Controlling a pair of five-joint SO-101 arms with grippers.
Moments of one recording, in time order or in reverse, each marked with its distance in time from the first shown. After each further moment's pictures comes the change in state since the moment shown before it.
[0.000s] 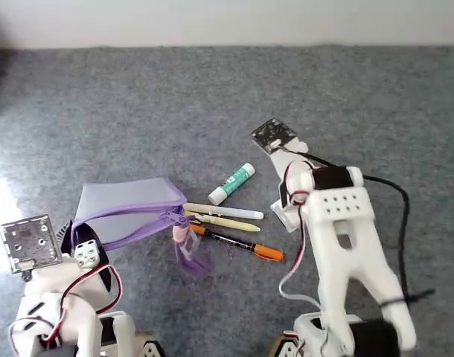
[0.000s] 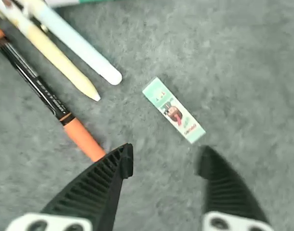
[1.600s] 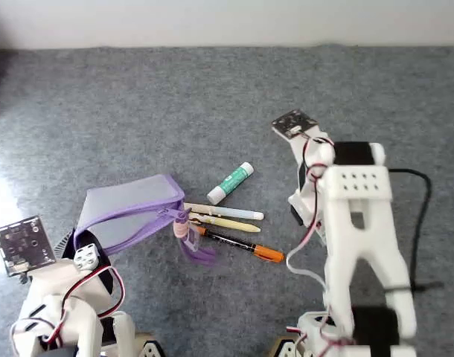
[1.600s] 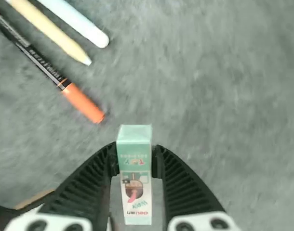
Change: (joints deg) left arm -0.1 0.0 -0.1 3.8 5.6; right arm 6.2 -0.3 -14.4 20.9 -3.5
